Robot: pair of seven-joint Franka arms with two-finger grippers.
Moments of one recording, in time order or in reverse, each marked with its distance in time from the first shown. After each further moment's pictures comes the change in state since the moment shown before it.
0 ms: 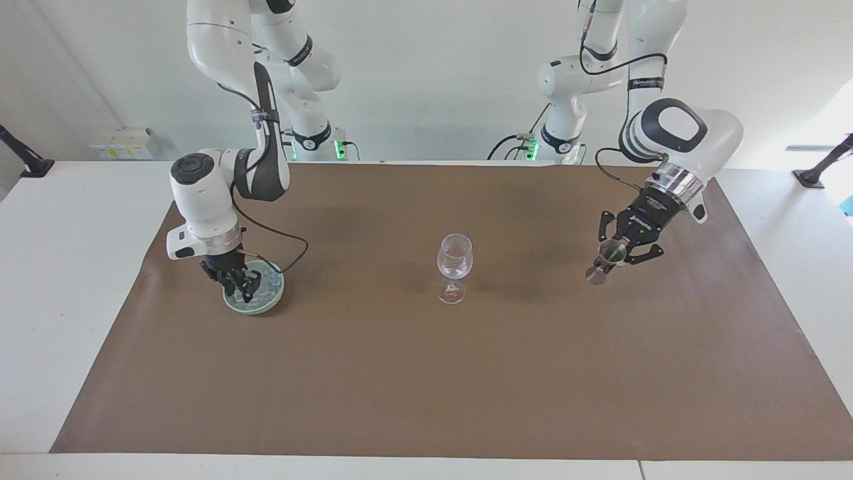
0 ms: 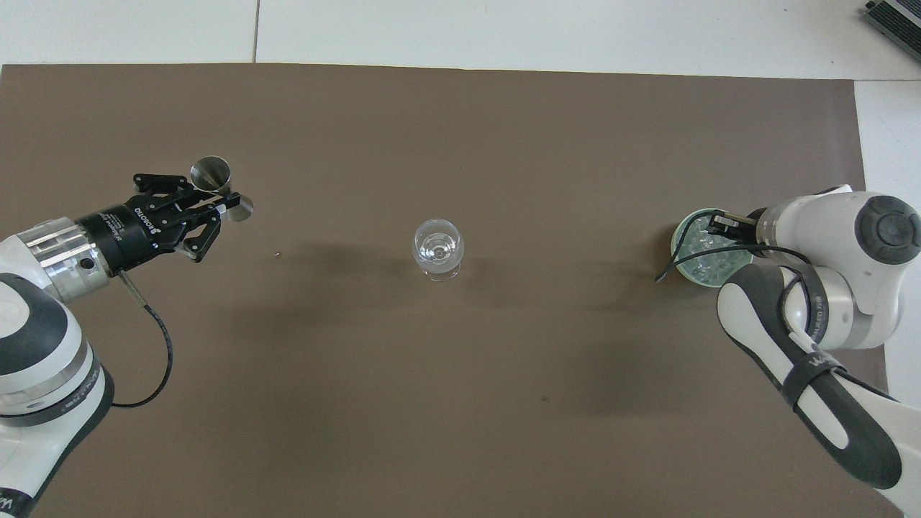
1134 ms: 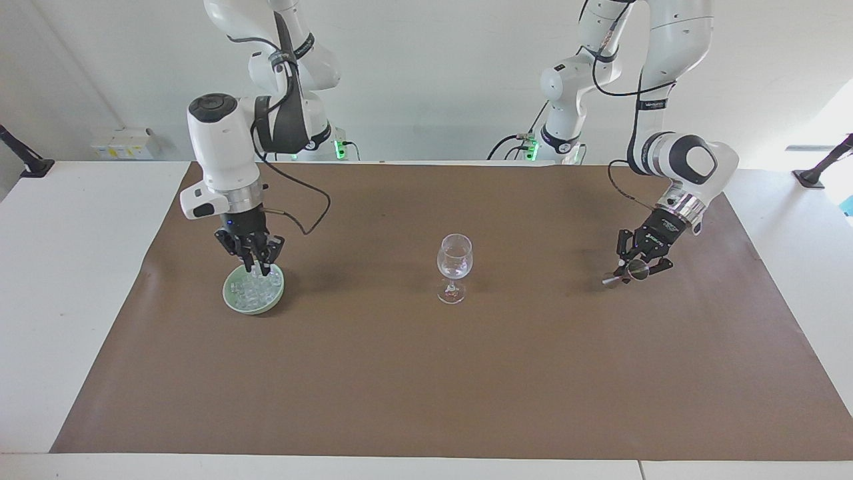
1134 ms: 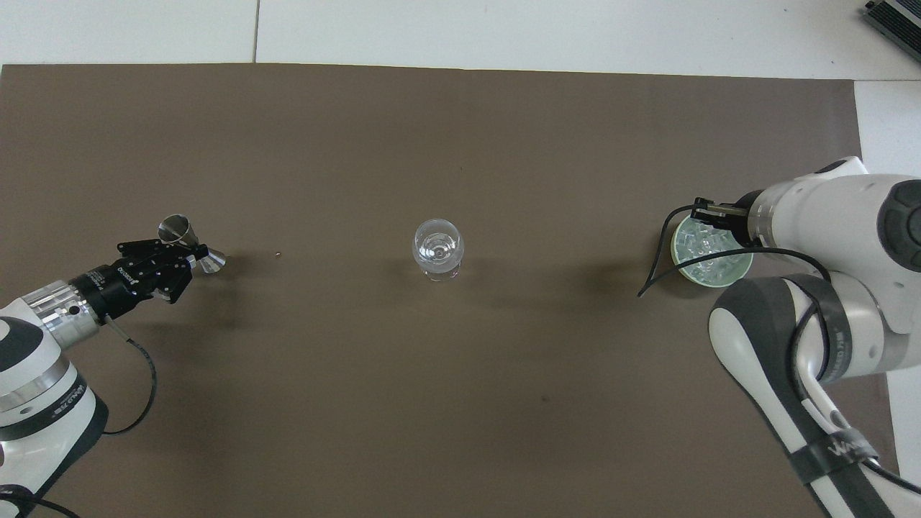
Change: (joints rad) left arm 0.202 0.136 -0.007 -0.137 -0.165 -0.067 0.163; right arm 0.159 -0.222 0.021 0.079 0.000 -0.254 0.046
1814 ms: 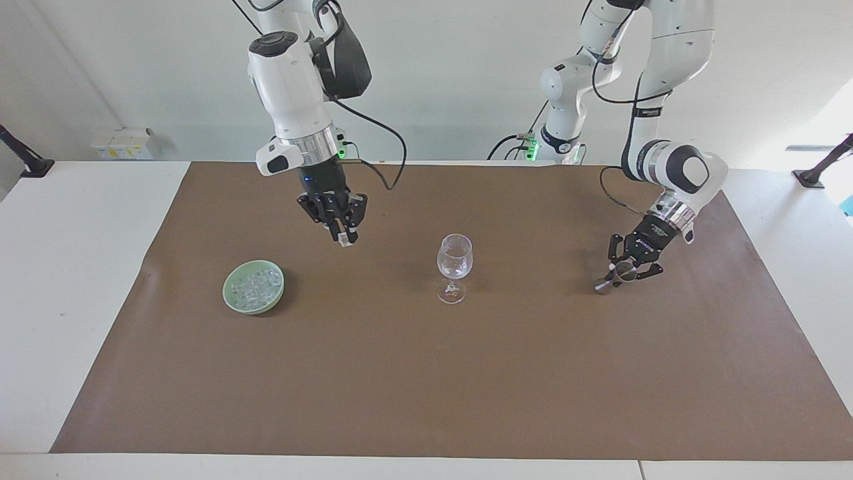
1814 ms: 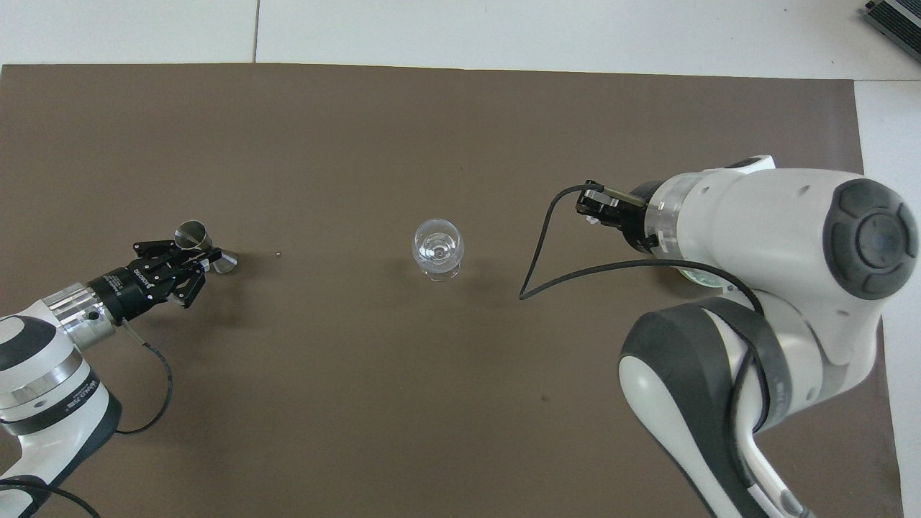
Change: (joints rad) left arm -0.001 0.043 -0.004 0.000 -0.052 -0.032 0.189; right arm 0.231 0.001 0.024 0.131 0.248 -0.001 0.294
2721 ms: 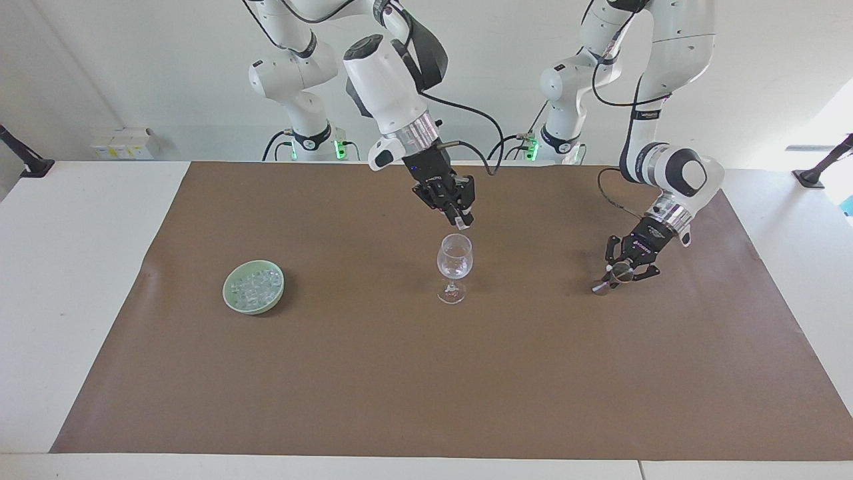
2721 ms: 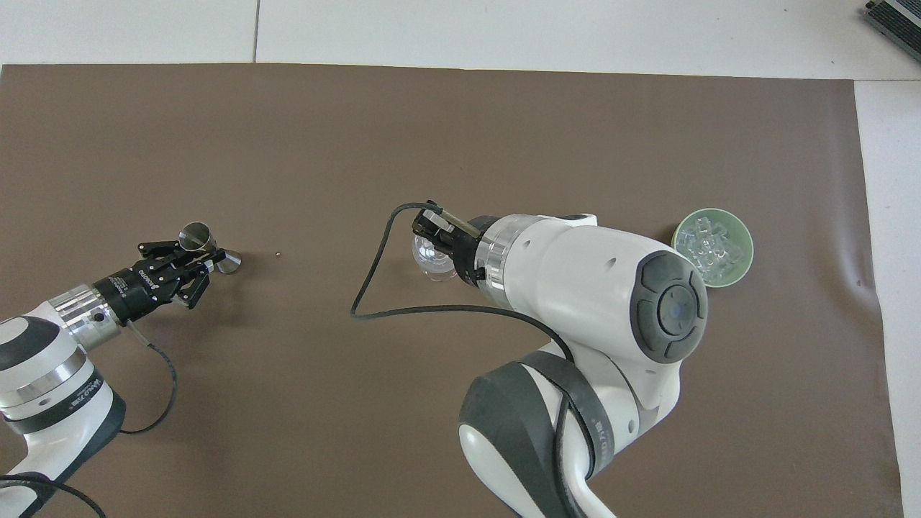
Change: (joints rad) left arm 0.000 0.016 0.001 -0.001 -0.030 -0.016 0.054; right arm 0.237 0.109 0.001 0.045 0.214 0.214 0.244
